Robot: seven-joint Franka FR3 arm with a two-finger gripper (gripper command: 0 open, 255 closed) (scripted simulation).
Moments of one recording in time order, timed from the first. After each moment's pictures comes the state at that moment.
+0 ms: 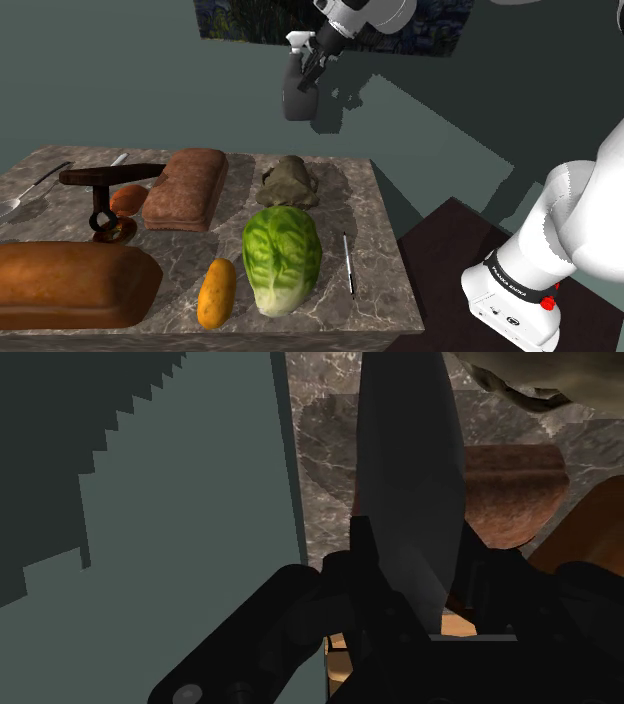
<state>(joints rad) 0.43 0.10 -0.30 -1.86 0.55 2.27 -1.10</state>
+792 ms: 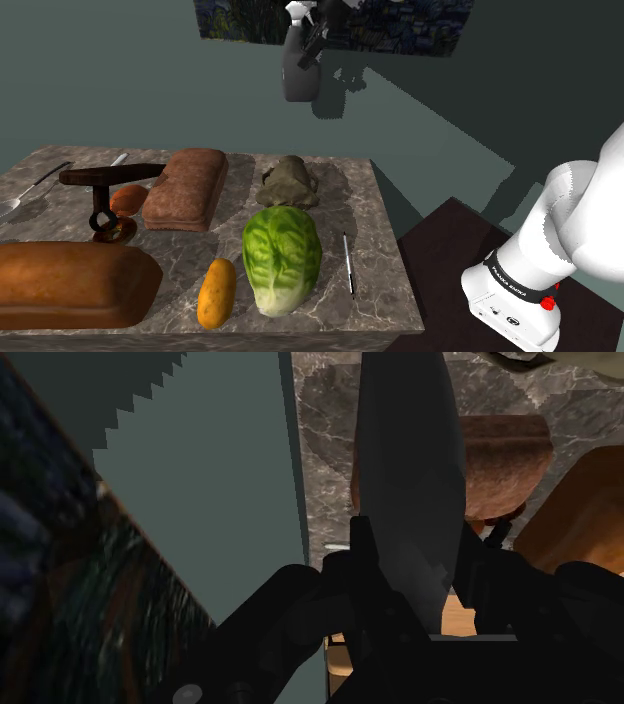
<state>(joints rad) 0.43 0.08 -0.30 -1.73 0.49 2.14 -1.02</state>
